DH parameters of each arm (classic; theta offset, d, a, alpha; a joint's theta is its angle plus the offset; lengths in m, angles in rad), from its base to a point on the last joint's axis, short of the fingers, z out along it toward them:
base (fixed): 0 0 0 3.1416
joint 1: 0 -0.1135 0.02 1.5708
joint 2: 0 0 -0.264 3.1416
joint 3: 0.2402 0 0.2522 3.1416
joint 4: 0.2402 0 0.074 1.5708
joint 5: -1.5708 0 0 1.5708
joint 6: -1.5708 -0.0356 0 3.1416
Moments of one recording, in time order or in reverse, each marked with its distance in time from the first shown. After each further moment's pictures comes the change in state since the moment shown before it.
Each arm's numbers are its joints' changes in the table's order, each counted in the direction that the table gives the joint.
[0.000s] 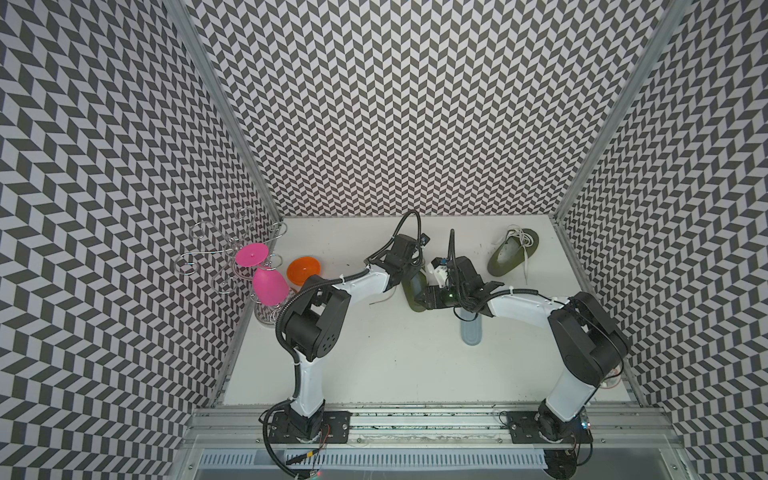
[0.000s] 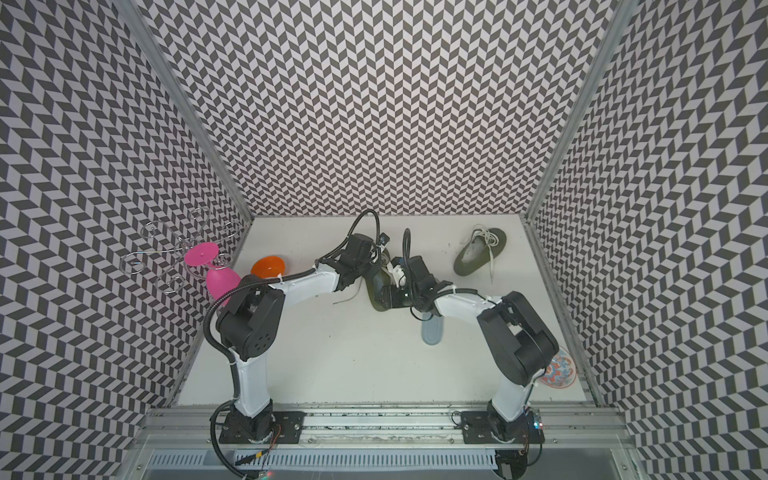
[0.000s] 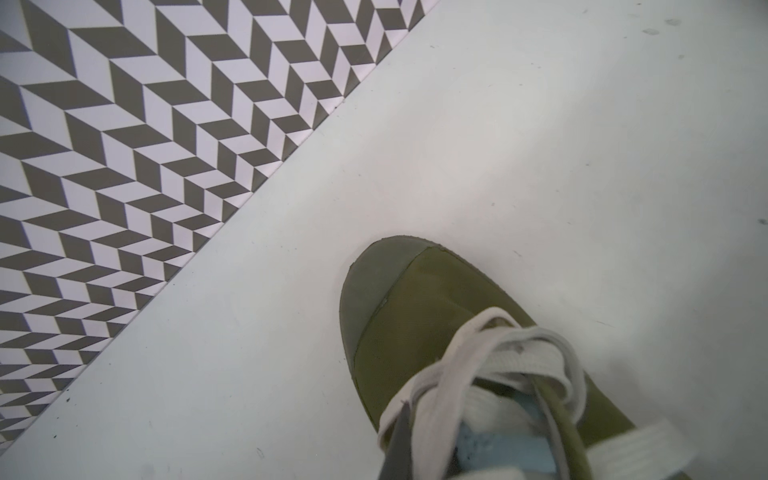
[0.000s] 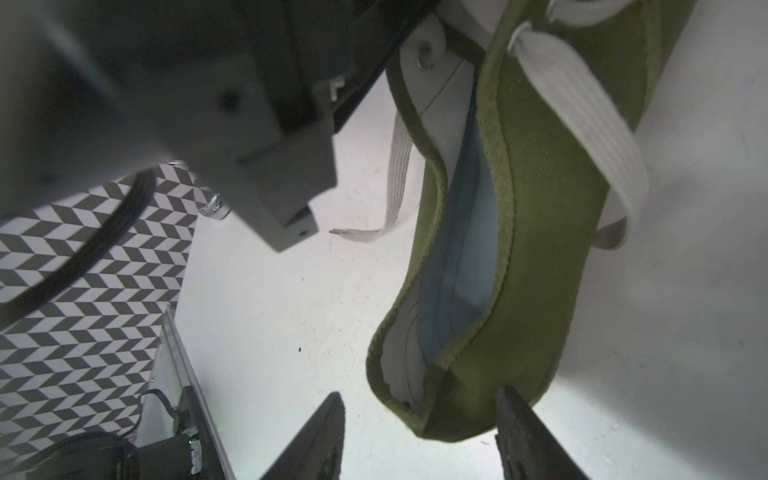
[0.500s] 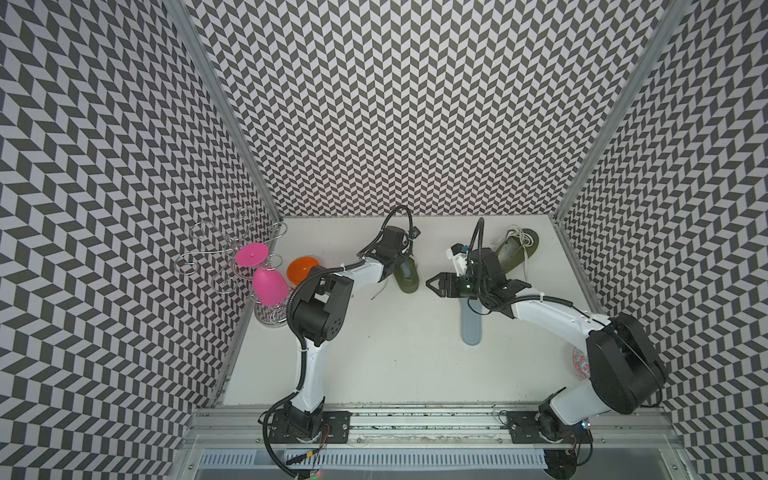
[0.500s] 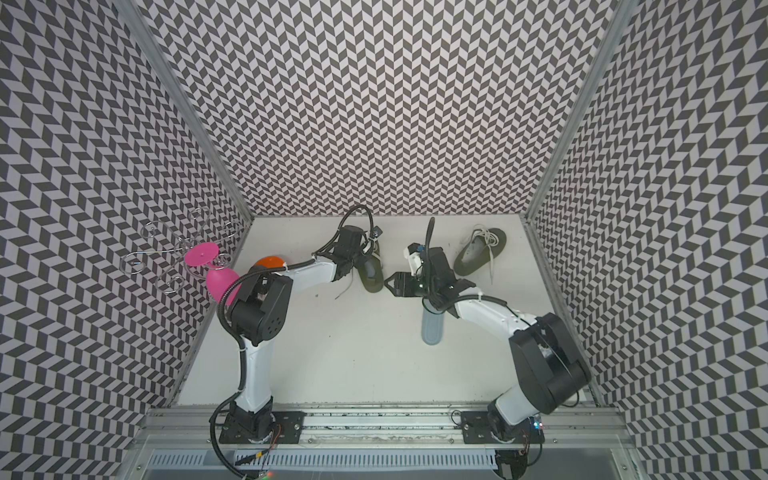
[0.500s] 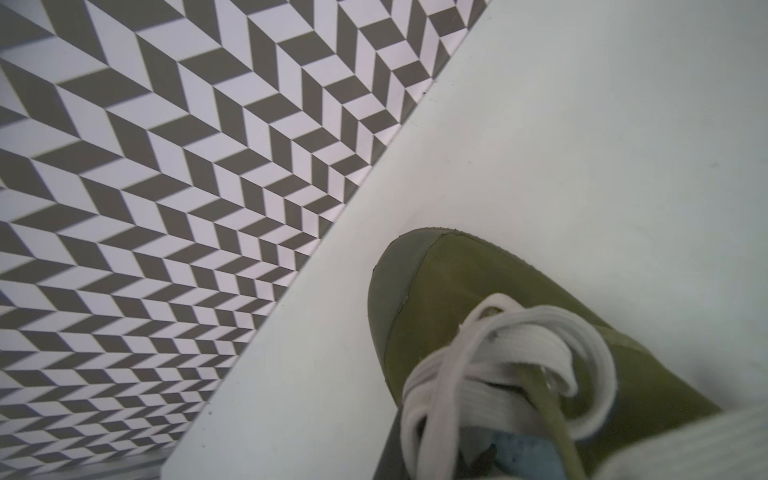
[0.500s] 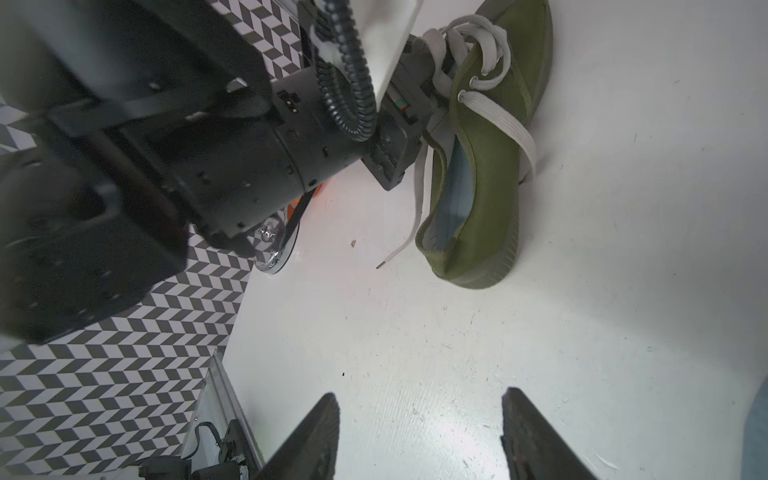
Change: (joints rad) left arm -0.119 0.132 0.097 -0.148 0.090 -0.307; right arm 0.072 -0.229 -0.057 0.012 -0.017 -0.024
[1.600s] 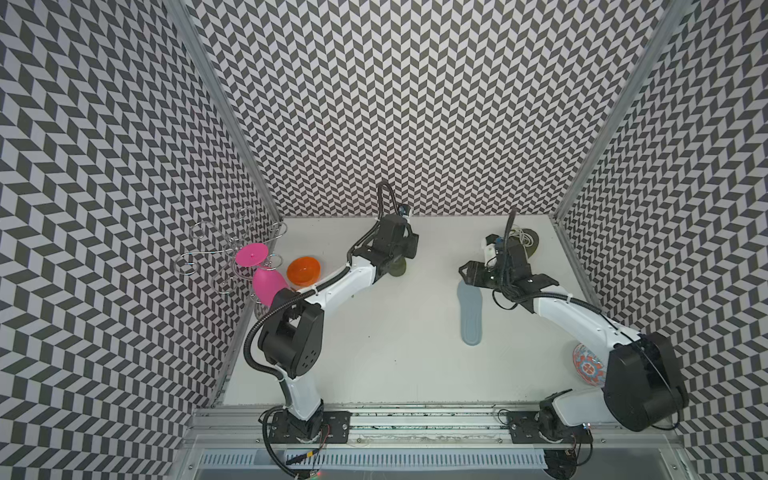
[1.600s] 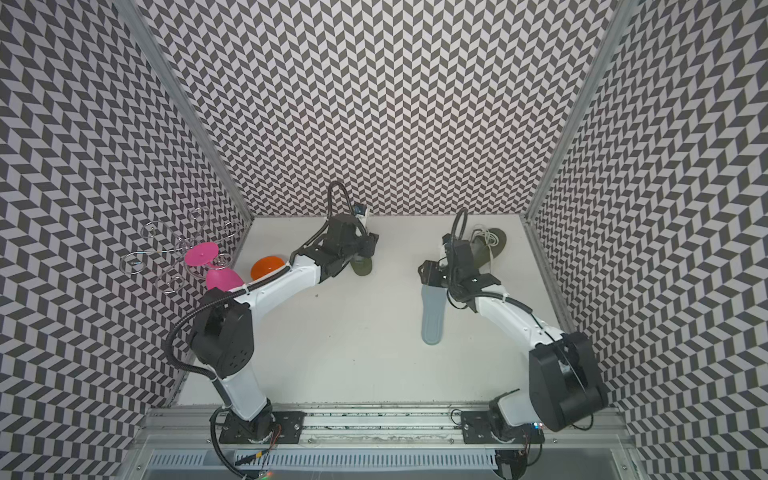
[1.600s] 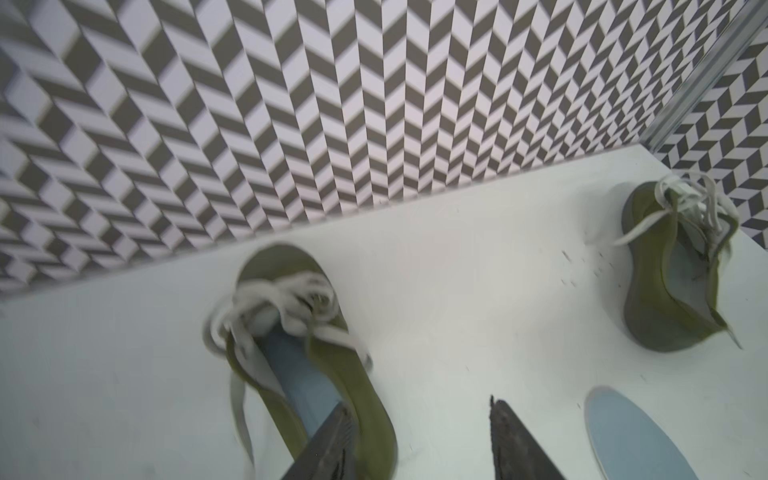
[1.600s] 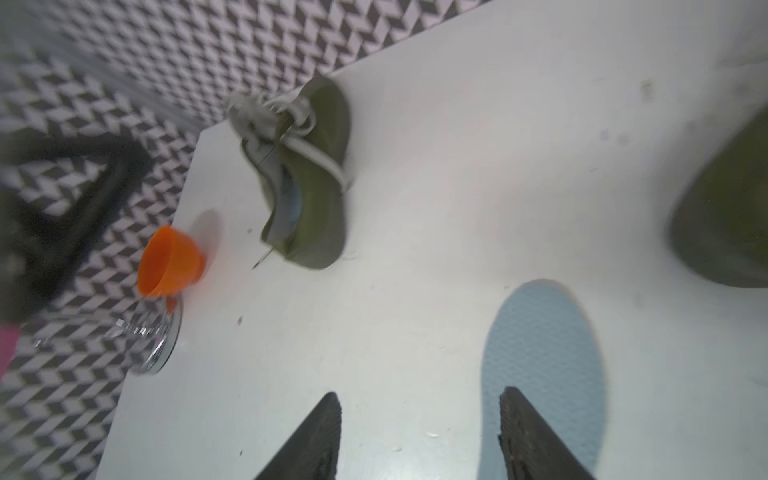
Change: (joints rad) left arm 0.138 -0.380 -0.126 0.204 -0.159 0.850; right arm 0.216 -0.119 0.020 0.194 -0.308 0.029
